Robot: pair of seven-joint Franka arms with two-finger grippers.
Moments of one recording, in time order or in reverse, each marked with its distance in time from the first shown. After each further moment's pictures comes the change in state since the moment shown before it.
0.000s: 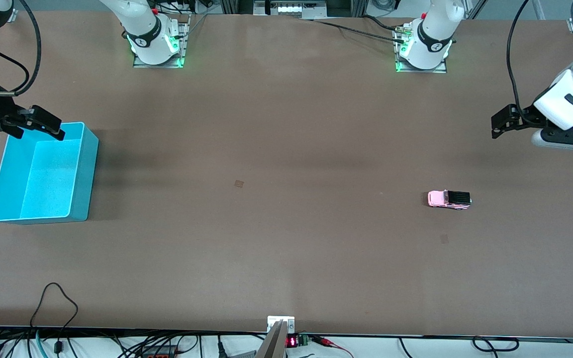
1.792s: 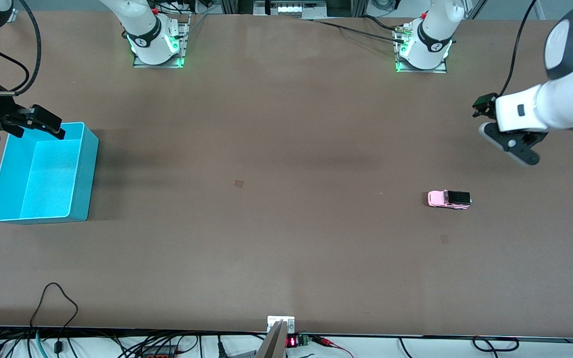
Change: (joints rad) left arm -0.010 0.131 -0.008 0.005 0.000 -0.191 0.599; right arm -0.002 0.000 0.001 0.000 0.000 -0.011 0.000
